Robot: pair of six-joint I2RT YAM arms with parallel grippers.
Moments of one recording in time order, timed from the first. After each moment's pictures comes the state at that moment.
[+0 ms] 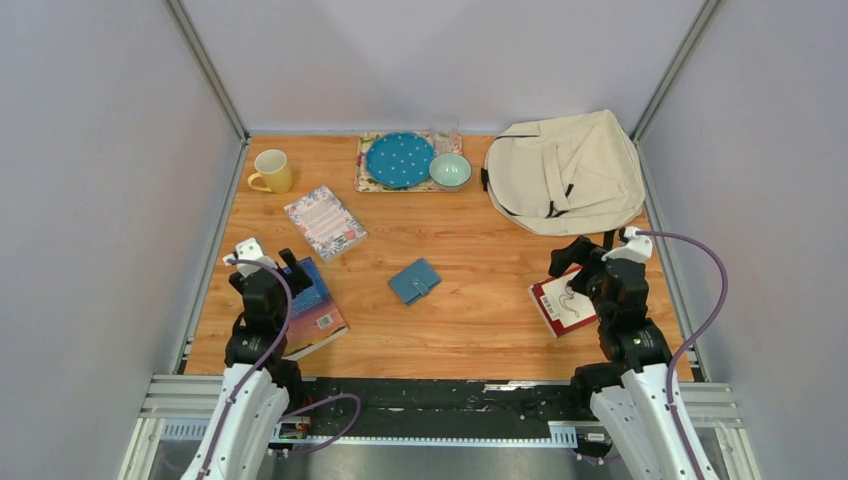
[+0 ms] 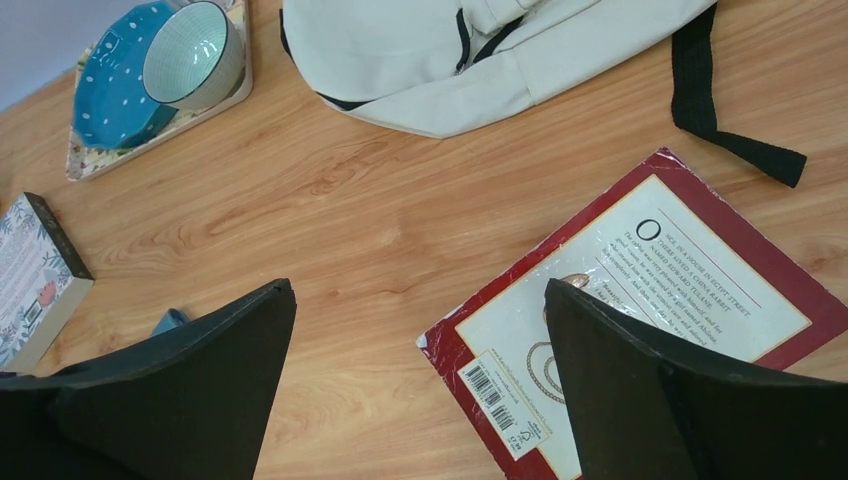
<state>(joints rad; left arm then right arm) -0.07 0.46 0.24 -0.17 -0.35 -0.34 0.16 0.48 0.48 -0.38 0.15 0.50</state>
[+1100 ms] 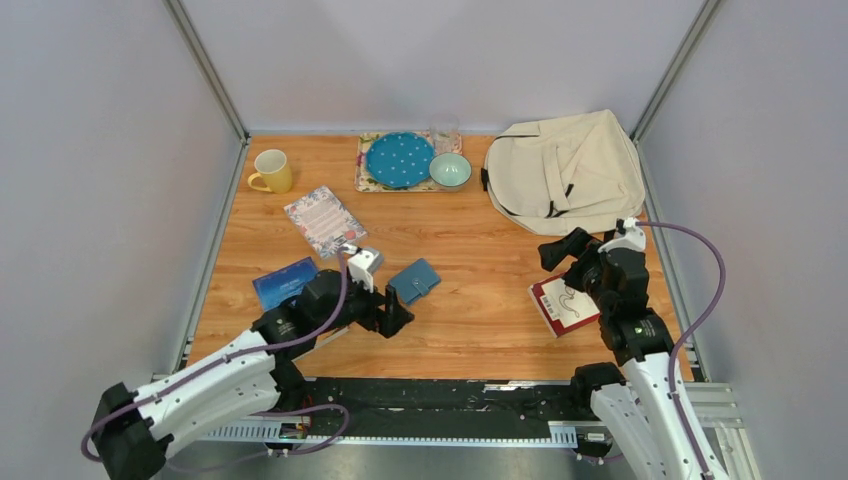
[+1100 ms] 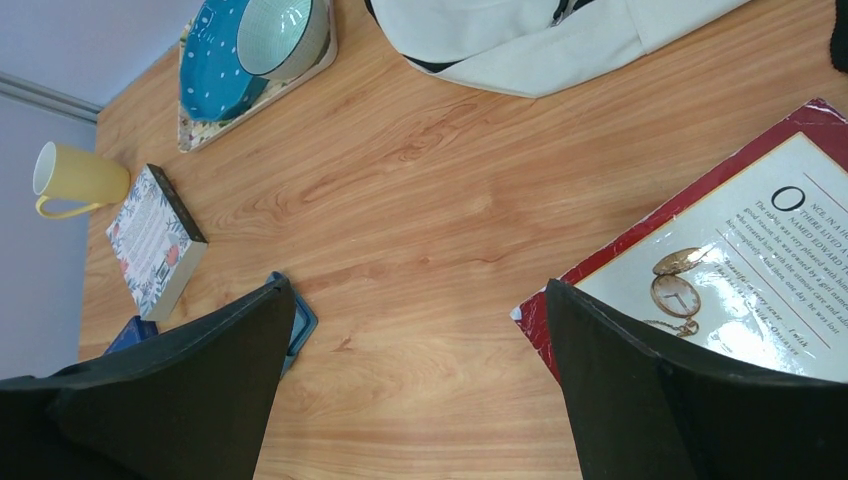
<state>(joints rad) -0.76 0.67 0.41 -0.18 0.14 -0.44 0.16 0.55 0.56 -0.40 0.00 0.64</state>
